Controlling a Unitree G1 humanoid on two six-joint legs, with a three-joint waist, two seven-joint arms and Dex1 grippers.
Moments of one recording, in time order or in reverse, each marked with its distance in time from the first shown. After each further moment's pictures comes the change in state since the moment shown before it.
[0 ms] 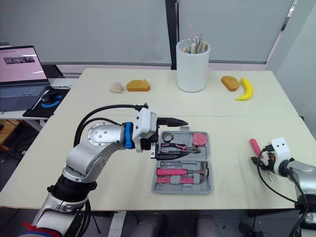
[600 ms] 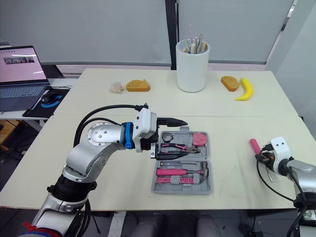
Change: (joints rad) left arm 0.000 0.002 0.000 0.005 0.008 0.000 0.000; right arm -0.016 0.010 0.005 0.038 -0.005 -0.054 0.020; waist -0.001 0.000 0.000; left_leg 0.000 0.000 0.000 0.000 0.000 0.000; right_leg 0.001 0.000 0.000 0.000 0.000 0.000
